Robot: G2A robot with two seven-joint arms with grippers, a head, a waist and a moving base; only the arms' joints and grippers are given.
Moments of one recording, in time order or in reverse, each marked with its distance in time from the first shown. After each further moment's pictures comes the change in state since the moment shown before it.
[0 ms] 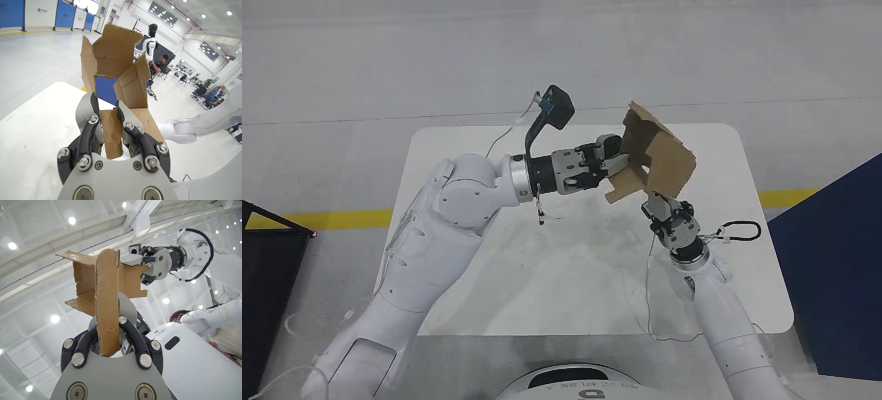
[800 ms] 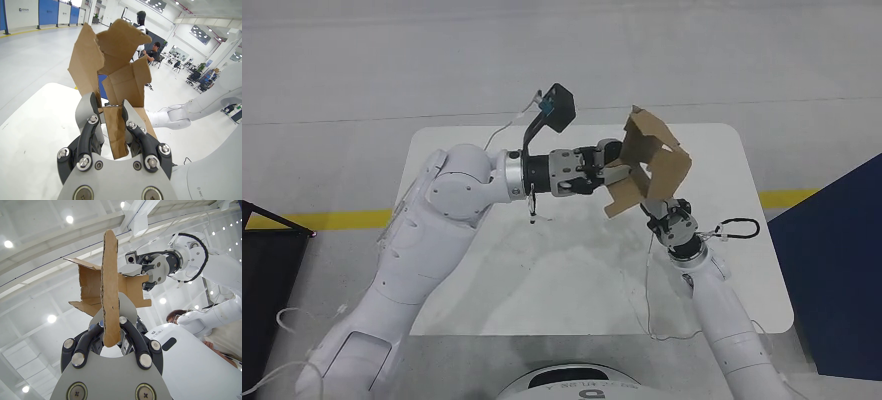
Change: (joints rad) left arm -0.040 0.020 -0.006 0.016 -0.061 -0.109 -0.075; right arm 0.017 0.002 -0.012 0.001 -0.008 -0.019 -0.007
